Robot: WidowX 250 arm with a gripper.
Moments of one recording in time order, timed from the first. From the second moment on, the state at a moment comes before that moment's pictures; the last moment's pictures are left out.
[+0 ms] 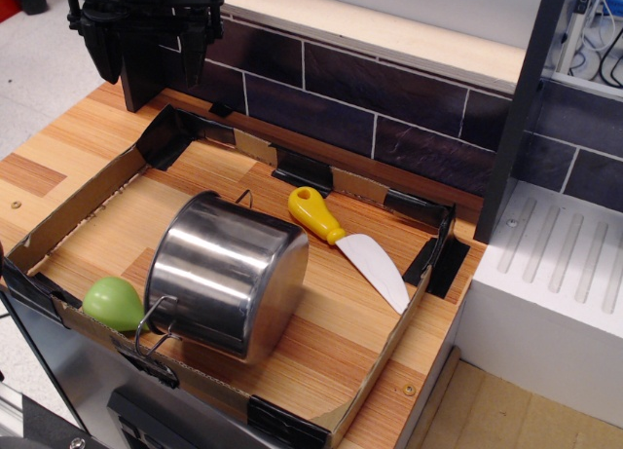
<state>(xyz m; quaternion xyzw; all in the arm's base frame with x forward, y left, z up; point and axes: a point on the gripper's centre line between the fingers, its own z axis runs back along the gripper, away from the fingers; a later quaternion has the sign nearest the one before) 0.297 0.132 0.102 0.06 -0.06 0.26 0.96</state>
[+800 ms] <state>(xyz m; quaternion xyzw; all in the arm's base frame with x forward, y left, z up) 0.297 0.114 0.097 -0.01 -0.10 0.08 0.99</state>
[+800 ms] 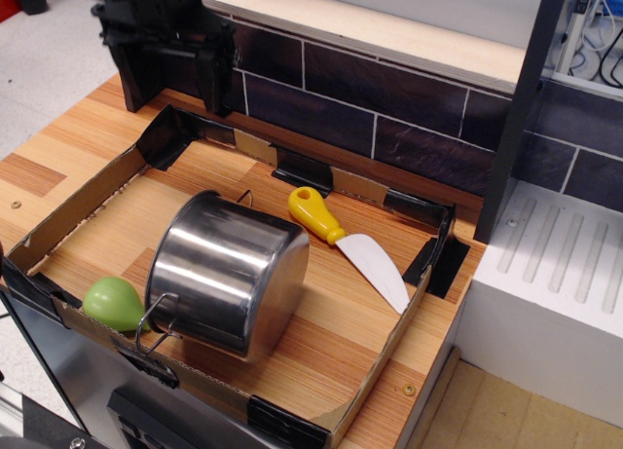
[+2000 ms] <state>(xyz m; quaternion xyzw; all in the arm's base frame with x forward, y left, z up) 0.217 0.086 0.111 -0.22 -0.01 -0.15 0.96</state>
